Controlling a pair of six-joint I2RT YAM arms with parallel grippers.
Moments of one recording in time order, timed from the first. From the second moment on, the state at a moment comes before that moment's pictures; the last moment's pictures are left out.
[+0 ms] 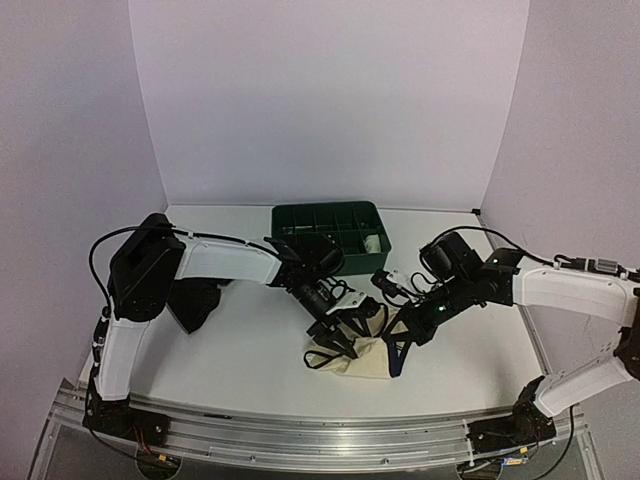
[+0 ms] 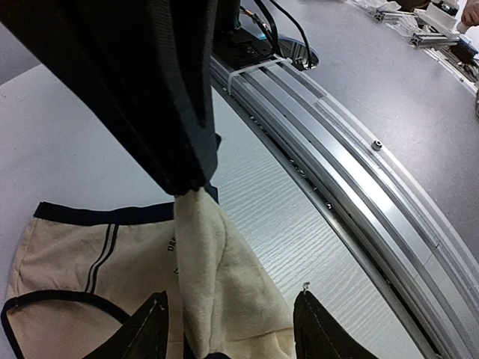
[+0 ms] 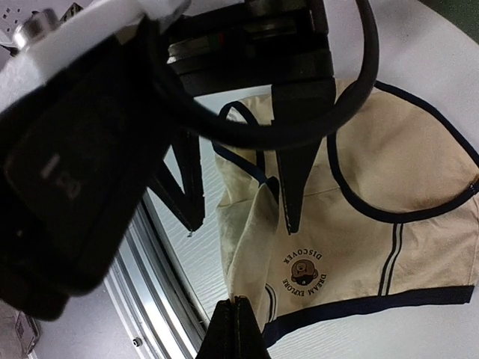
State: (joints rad) left arm -0.96 2.18 1.61 -0.48 0.97 0.92; right arm 0.76 1.33 0.90 -0.58 -0.50 0.00
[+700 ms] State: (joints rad) left arm -0.94 2.18 1.71 -0.42 0.72 0.89; right arm 0.72 1.38 0.94 -0.64 -0.16 0.23
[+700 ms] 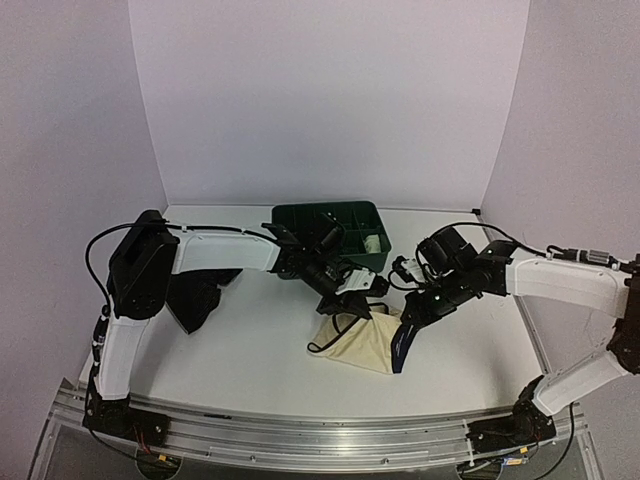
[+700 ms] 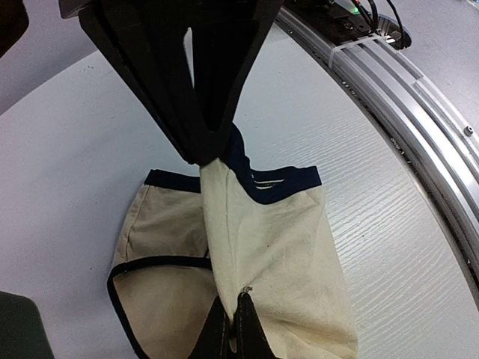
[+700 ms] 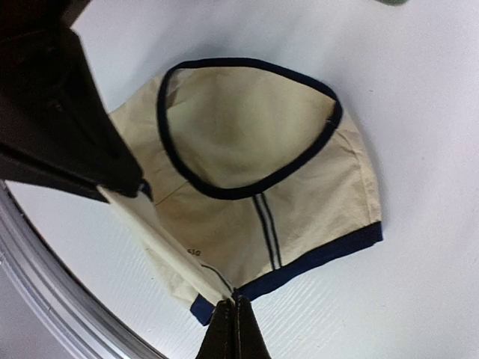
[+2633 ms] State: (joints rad) left arm -0.91 2.52 2.01 -0.21 0.49 0.78; right arm 0.53 1.78 1.05 -0.47 0.23 0.47
